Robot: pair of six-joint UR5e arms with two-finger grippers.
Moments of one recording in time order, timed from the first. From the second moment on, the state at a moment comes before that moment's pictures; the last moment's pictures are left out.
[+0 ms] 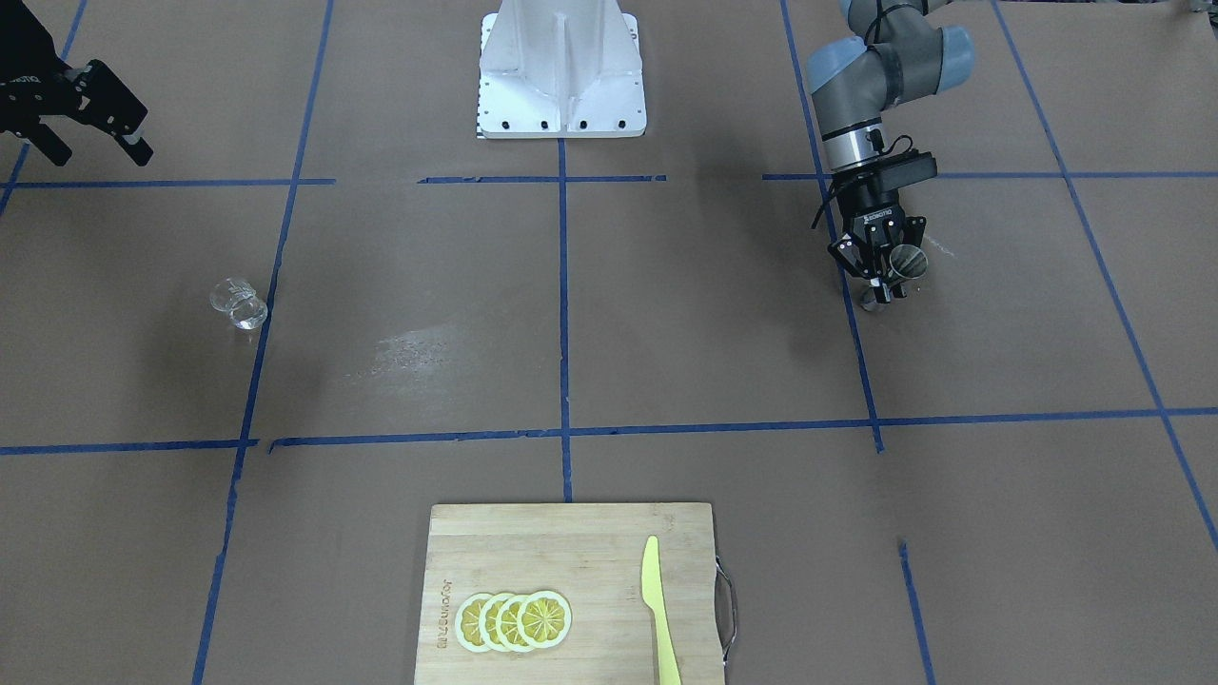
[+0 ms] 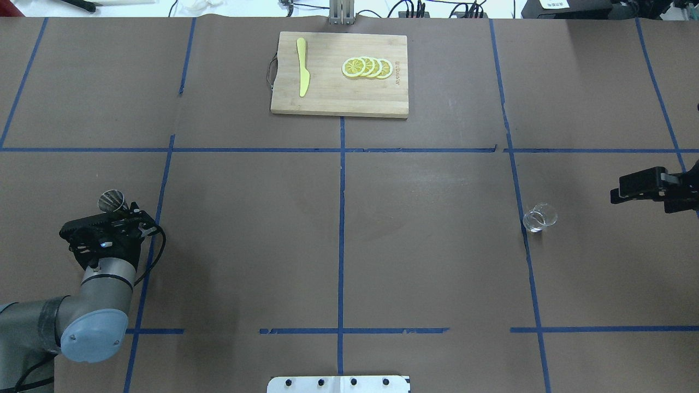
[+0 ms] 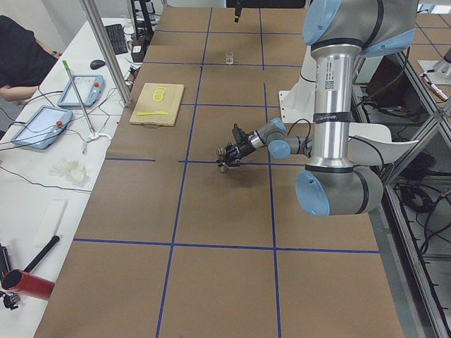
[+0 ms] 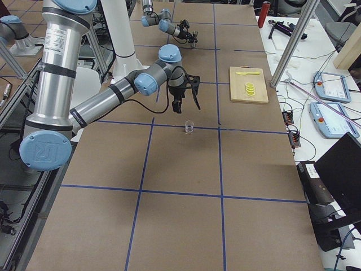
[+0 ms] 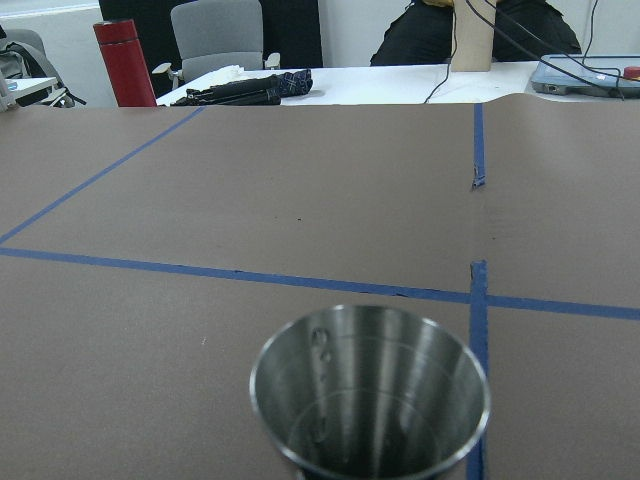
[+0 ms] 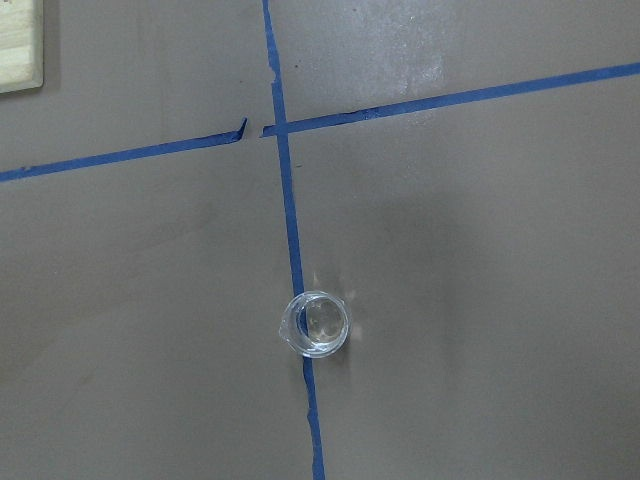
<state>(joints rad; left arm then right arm) -0.23 -1.54 -1.87 -1.88 -0.71 -1.77 0.98 -1.77 2.34 -1.43 2.16 1.01</state>
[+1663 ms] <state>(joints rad) -0.28 -1.70 -1.93 -2.31 -0.70 -1.17 0.56 -1.87 2.25 -0.97 1.48 1.17</state>
